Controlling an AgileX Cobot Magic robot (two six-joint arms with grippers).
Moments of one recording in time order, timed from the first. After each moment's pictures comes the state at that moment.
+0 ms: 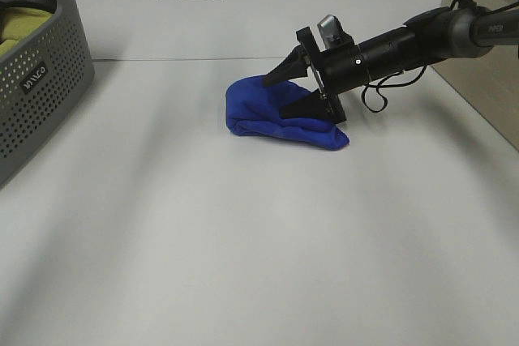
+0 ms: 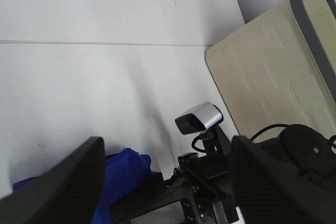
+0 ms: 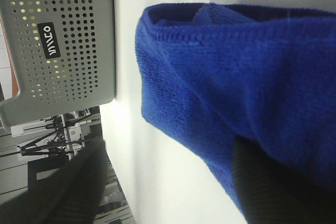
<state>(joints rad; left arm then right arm) -0.30 2.29 -2.11 -0.82 0.71 0.12 0.12 2.59 -1.95 1.19 1.17 -0.47</state>
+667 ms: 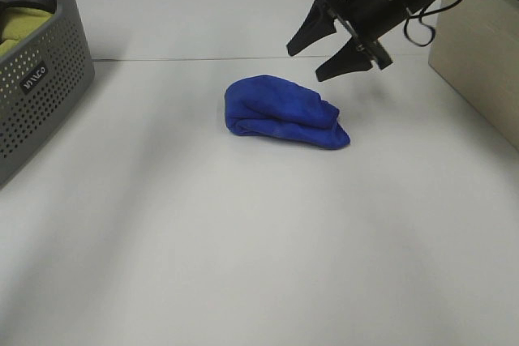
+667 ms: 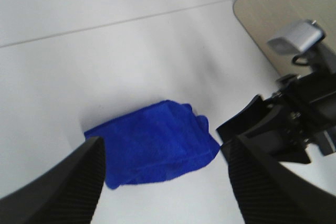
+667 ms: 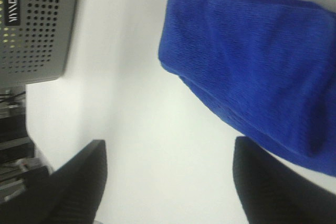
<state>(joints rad) -0.30 2.12 -2.11 -0.50 0.98 0.10 0.12 2.29 -1.95 0.78 1.20 -0.28</state>
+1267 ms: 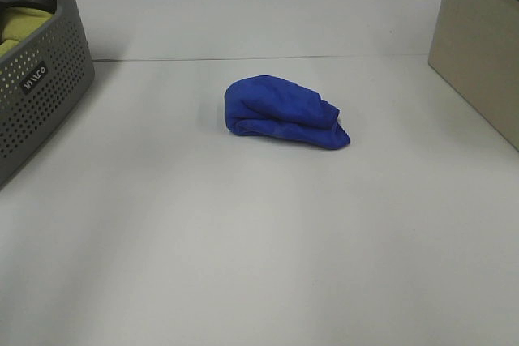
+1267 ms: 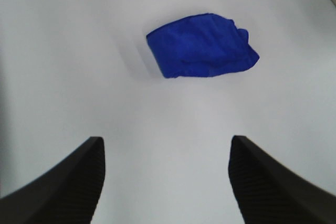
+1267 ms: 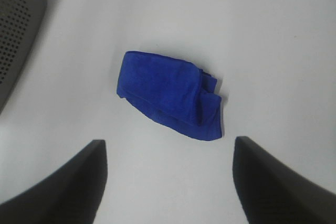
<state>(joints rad) -0.30 1.76 -1.89 -0.25 1.21 0.04 0.12 1.80 -1.95 0.34 1.21 -0.08</state>
